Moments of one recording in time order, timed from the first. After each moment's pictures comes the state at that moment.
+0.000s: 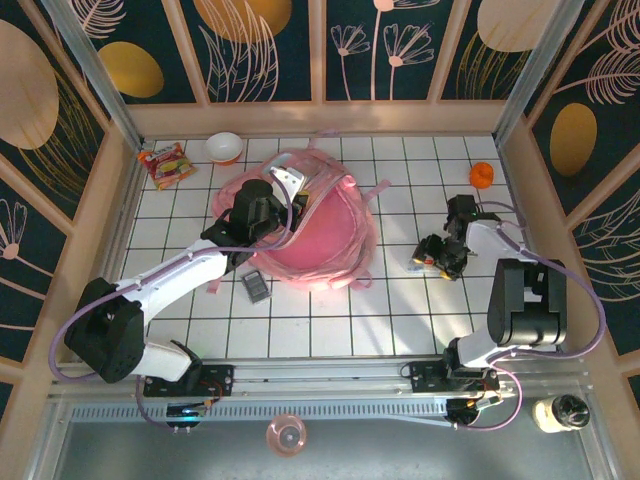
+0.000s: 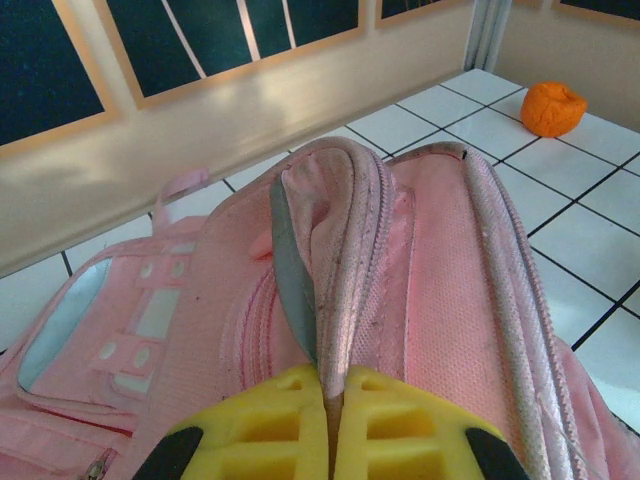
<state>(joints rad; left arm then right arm) -0.63 1.41 0.94 0.14 -0.01 0.01 0.00 1.52 0.88 -0.78 -0.20 0.46</state>
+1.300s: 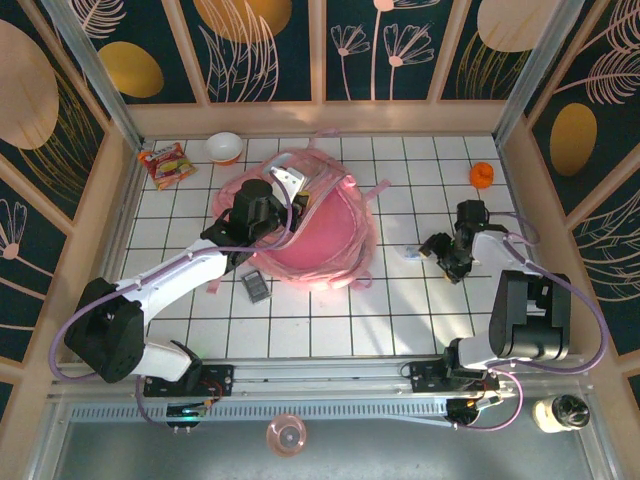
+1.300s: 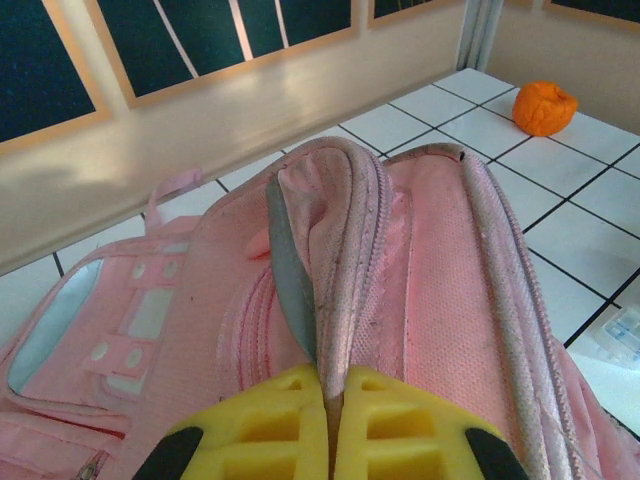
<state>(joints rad) -0.63 1.41 0.94 0.14 0.01 0.01 -0.06 1.43 0.78 -0.63 -0.22 0.67</state>
